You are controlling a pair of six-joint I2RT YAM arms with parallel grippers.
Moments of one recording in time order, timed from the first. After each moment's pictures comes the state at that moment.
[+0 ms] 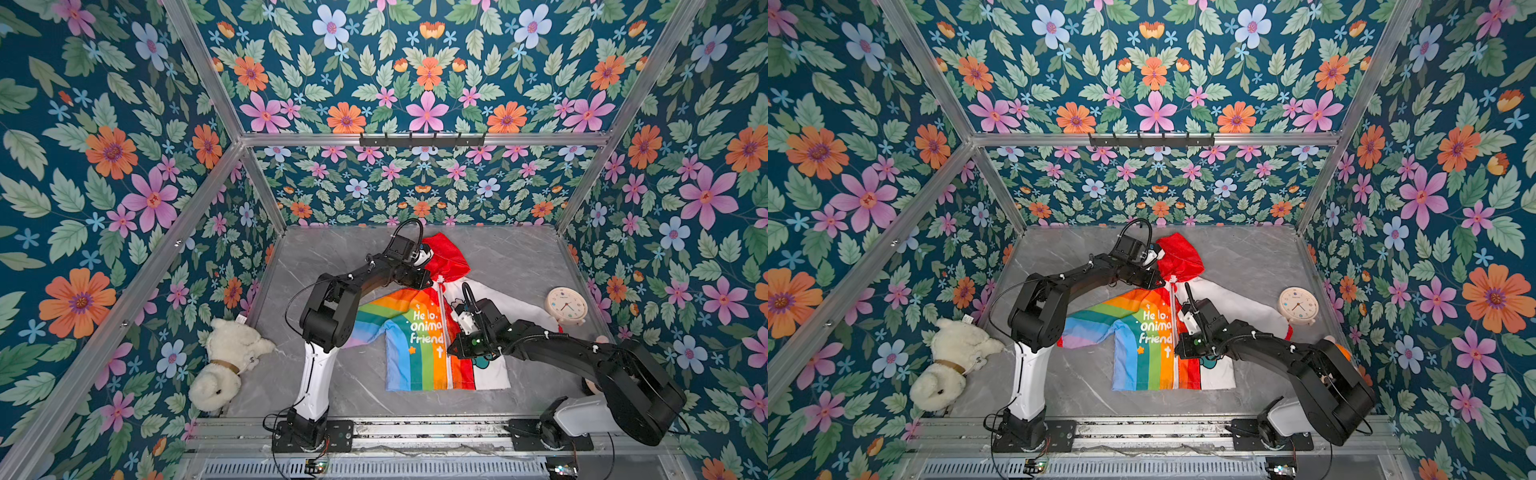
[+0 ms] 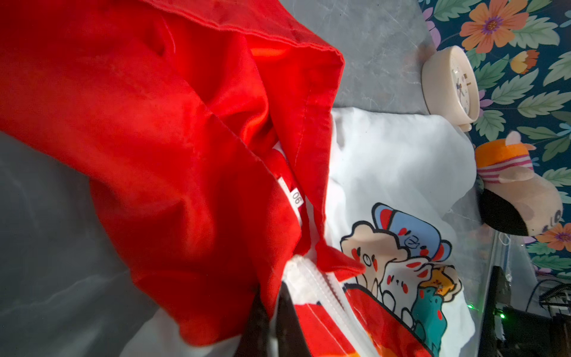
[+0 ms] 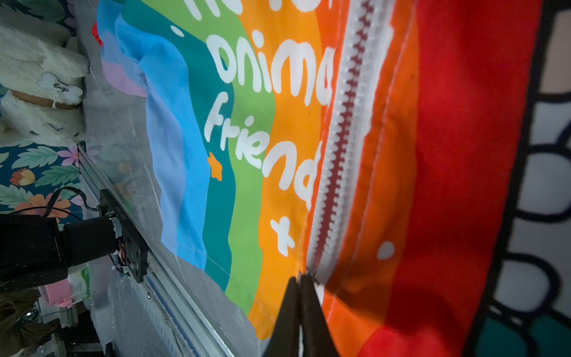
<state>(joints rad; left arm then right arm) -0.54 2.16 1.60 -0.37 0.56 -0.13 0.63 1.39 0.63 -0.25 -0.44 0.54</state>
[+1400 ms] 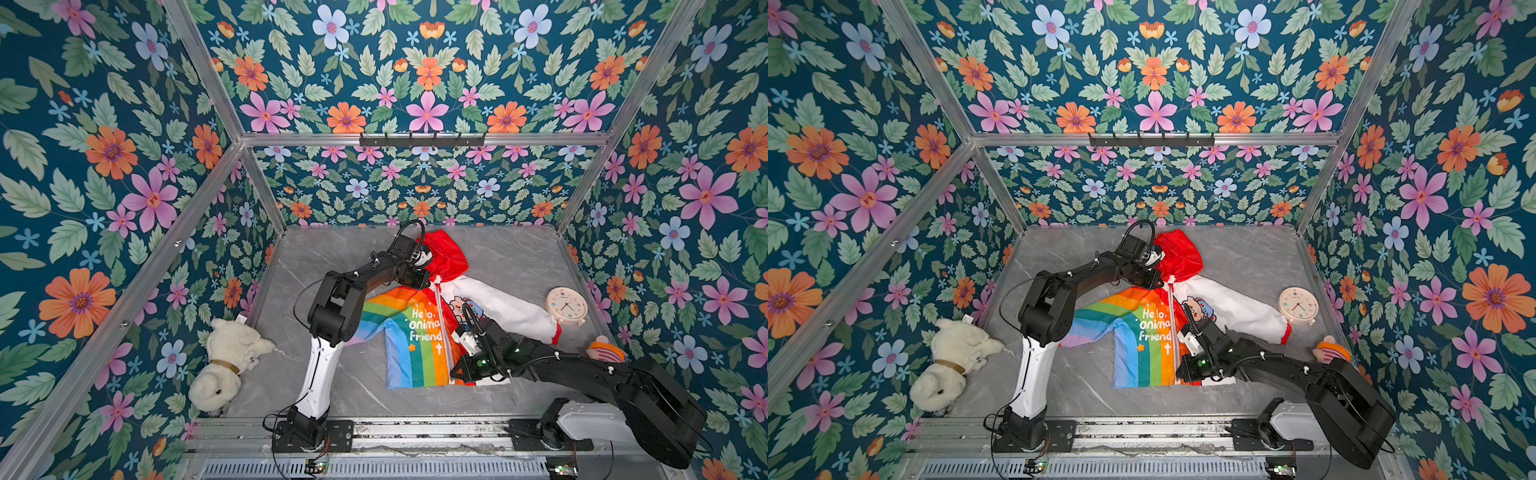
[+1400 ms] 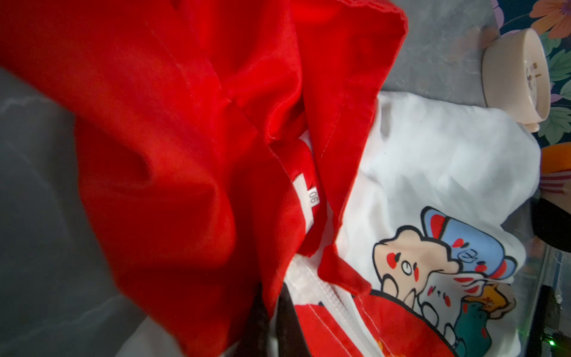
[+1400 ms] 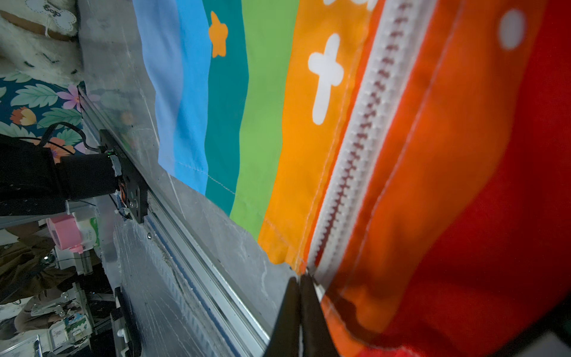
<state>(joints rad) -0.53 2.25 1.70 -0.45 0.48 -0.10 0.74 1.26 0.47 -0.25 -0.49 0.58</state>
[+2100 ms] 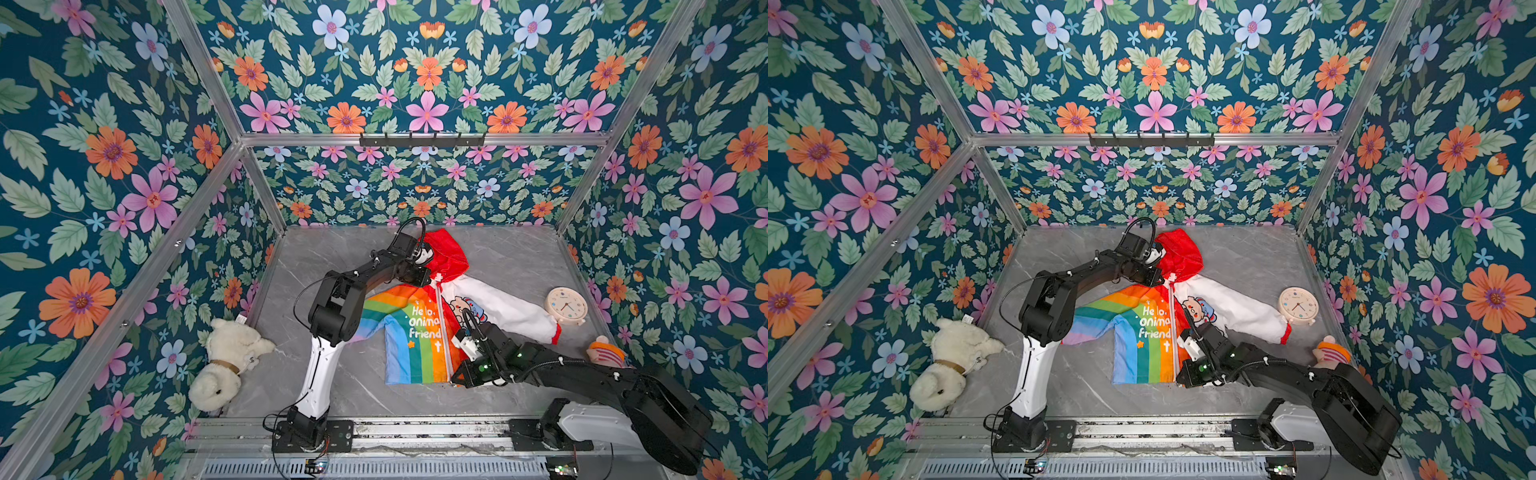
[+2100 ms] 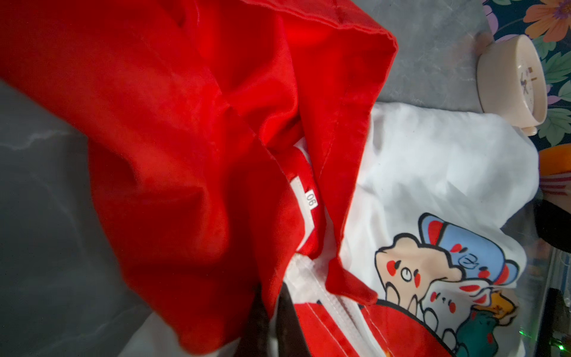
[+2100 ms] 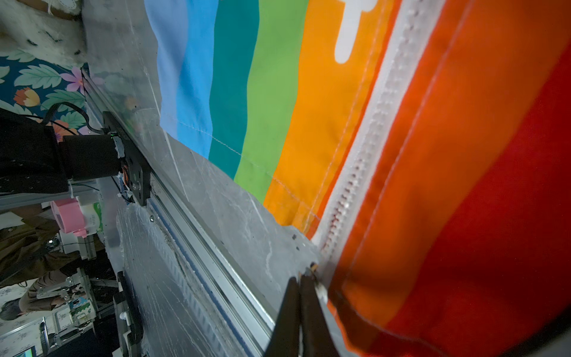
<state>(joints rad) -0.53 2.26 1.73 -0.45 0.48 -0.09 0.76 1.22 0.44 -0.26 -0.51 0.58</state>
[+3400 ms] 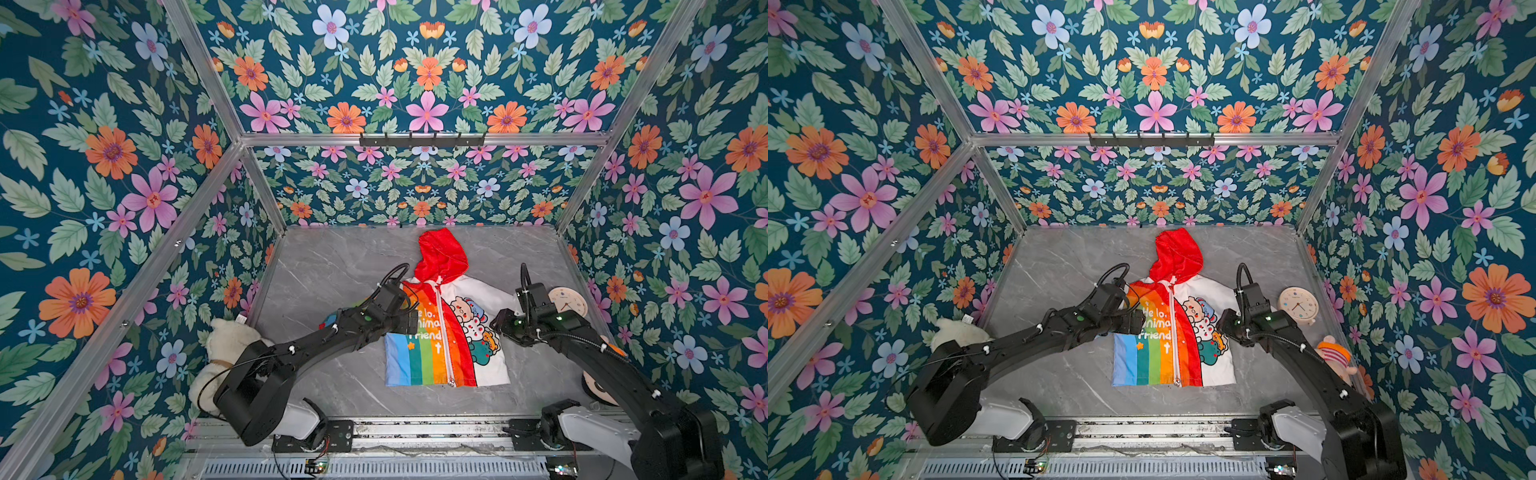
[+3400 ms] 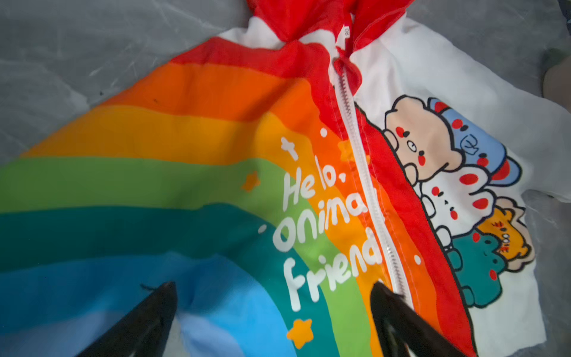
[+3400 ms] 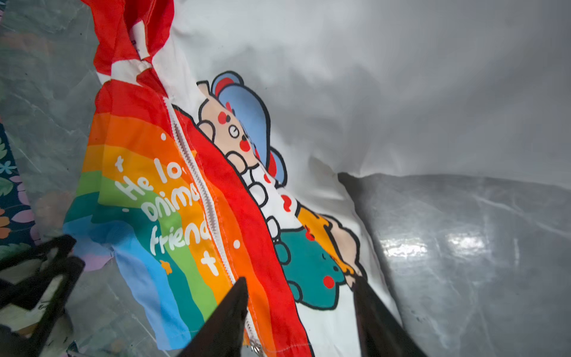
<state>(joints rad) -0.78 1.39 0.79 -0.30 -0.10 -0.55 0.28 1.16 0.78 -0.69 -0.17 0.71</state>
